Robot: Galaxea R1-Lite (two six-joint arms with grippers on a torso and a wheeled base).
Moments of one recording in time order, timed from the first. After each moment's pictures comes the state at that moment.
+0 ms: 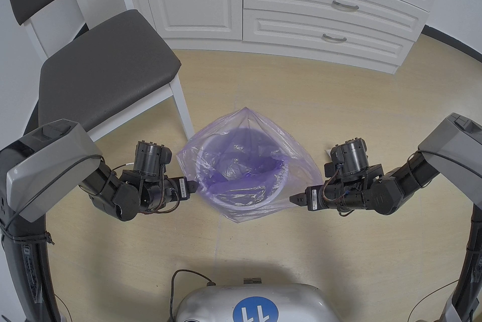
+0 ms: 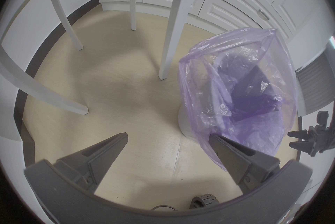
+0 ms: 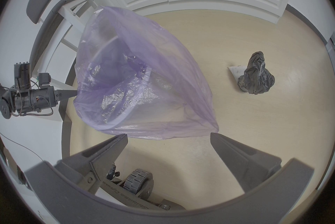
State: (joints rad) left arm -0.34 2.25 -1.03 -0.57 0.11 -0.35; right arm 0.43 2.16 -1.03 -0.42 -0.02 0.23
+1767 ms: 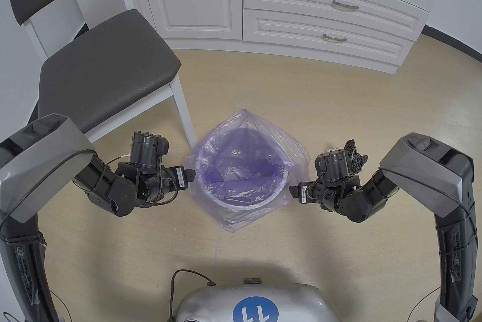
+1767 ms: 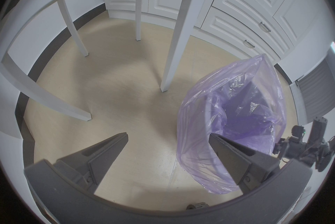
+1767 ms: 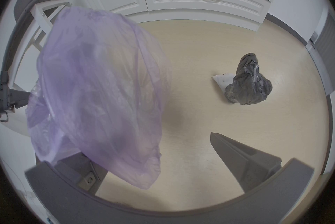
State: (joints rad) left arm -0.34 2.20 -1.03 -0.57 0.16 -0.39; right arm 0.41 2.42 -1.20 -0.64 -0.23 0.24
